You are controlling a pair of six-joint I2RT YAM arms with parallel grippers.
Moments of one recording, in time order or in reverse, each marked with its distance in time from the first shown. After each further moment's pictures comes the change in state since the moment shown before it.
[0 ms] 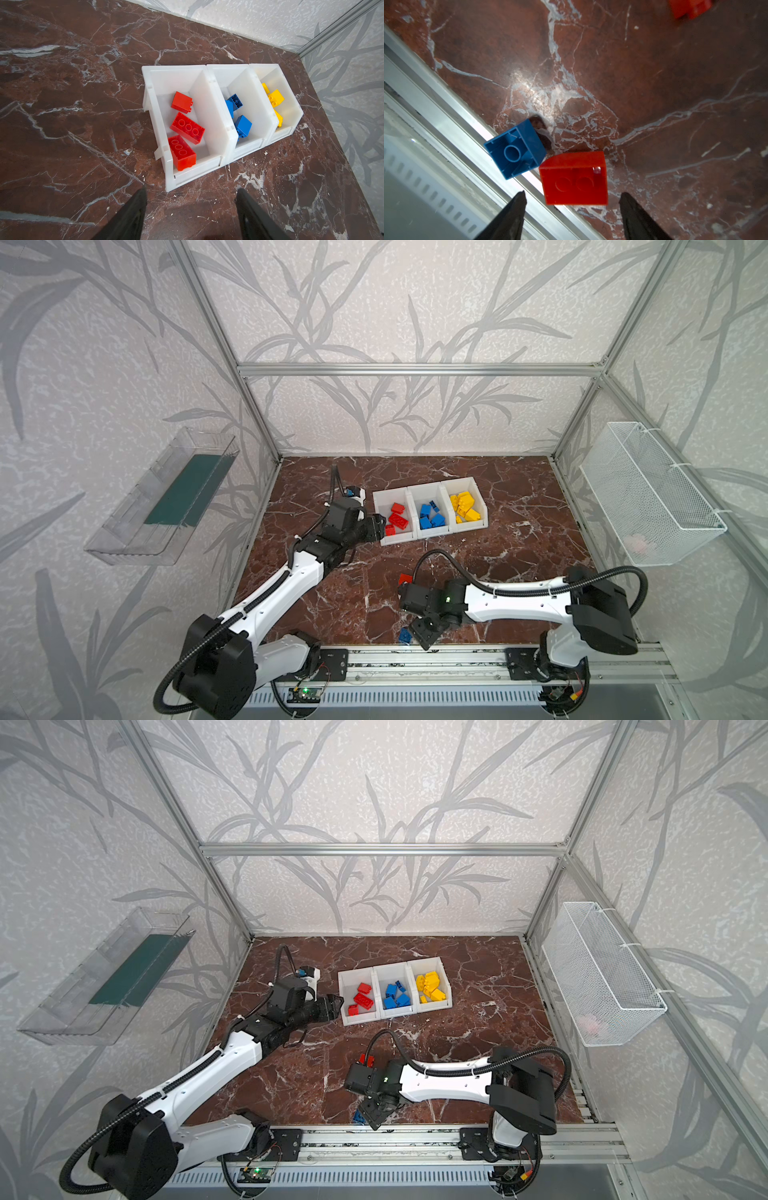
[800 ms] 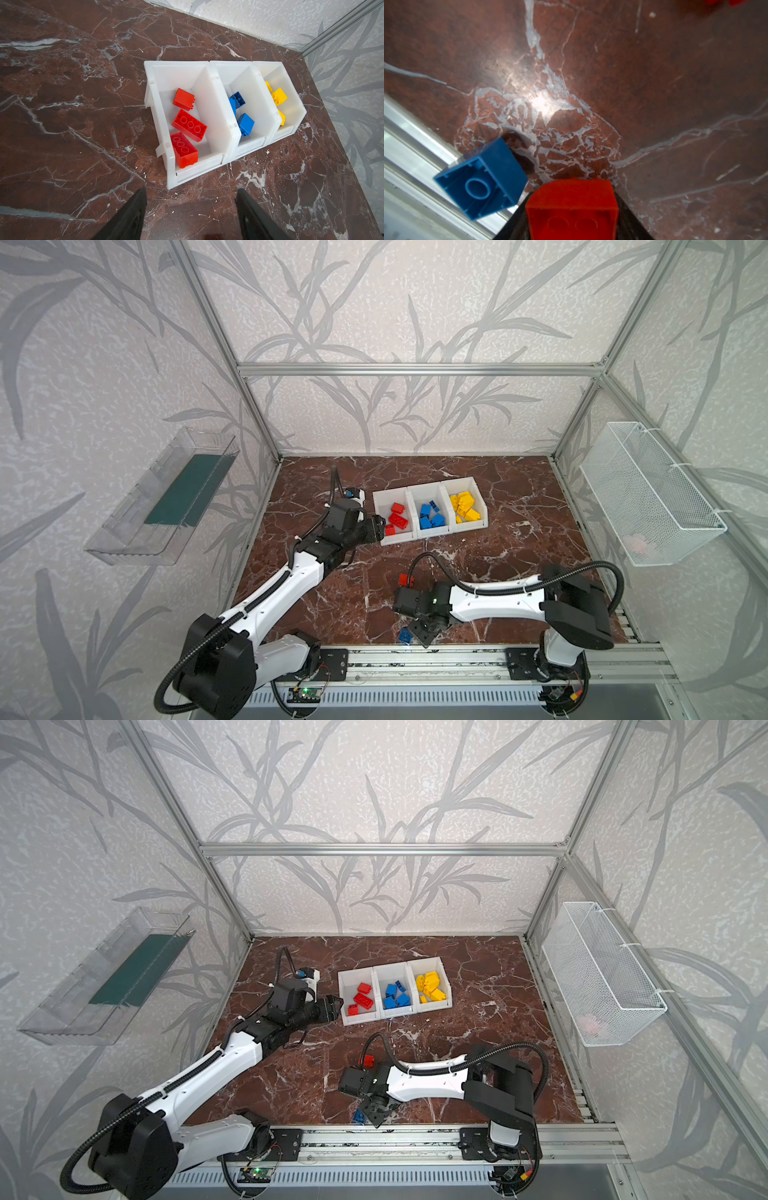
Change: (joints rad) left arm 0.001 0.000 -0.012 0.000 0.000 -0.011; right arm 0.003 0.099 0.034 -0.009 0.055 -0.022
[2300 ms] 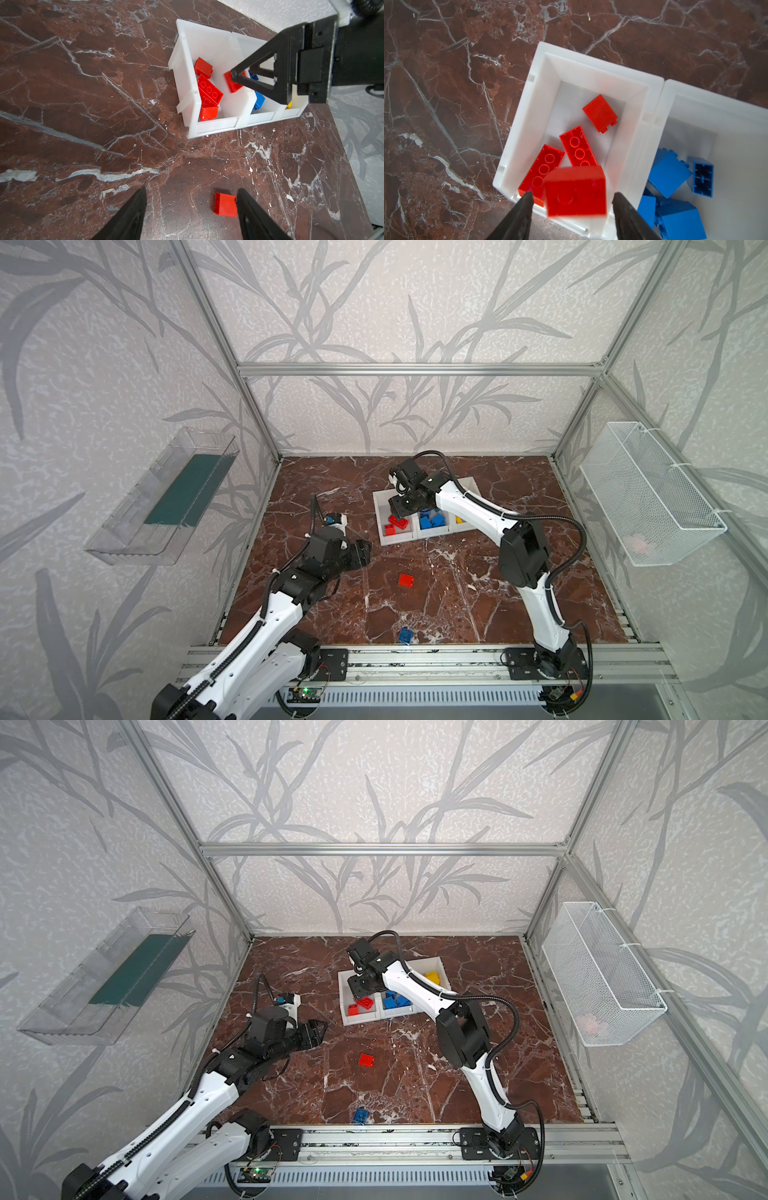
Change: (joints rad) left arm 0.013 -0.338 -0.203 -0.161 0.005 -0.079; right arm -0.583 0.473 1.000 -0.125 -0.039 -0.254
